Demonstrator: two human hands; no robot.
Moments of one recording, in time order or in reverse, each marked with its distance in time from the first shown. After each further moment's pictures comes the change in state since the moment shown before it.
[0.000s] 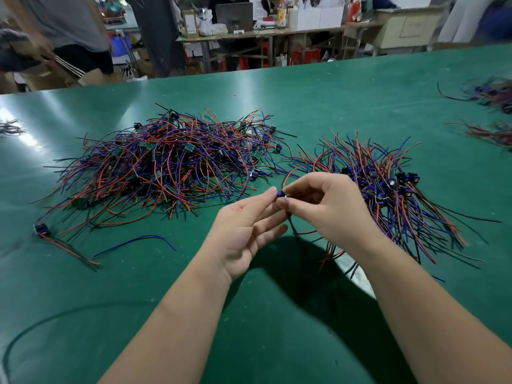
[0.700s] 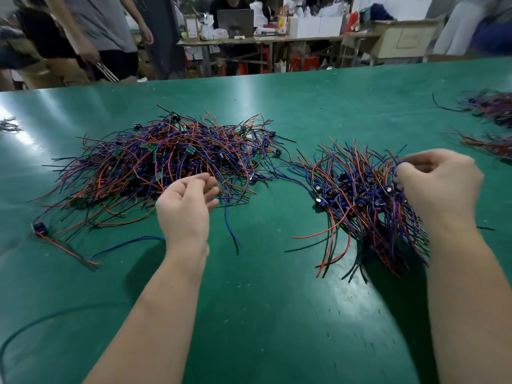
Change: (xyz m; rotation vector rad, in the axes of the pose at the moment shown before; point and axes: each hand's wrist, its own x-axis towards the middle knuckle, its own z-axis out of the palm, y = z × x) left_hand 0.012 0.029 -0.039 0.214 0.617 0.529; right_hand 0.016 0.020 -0.103 -0.444 0.665 0.264
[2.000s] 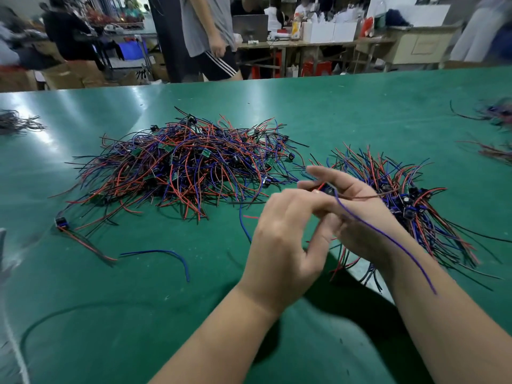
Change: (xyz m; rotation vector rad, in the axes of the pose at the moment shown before) left_hand -0.076 -0.012 0.030 0.357 -0.483 1.058; right_hand -0.073 -0.052 0.046 1.189 -0.957 0.261
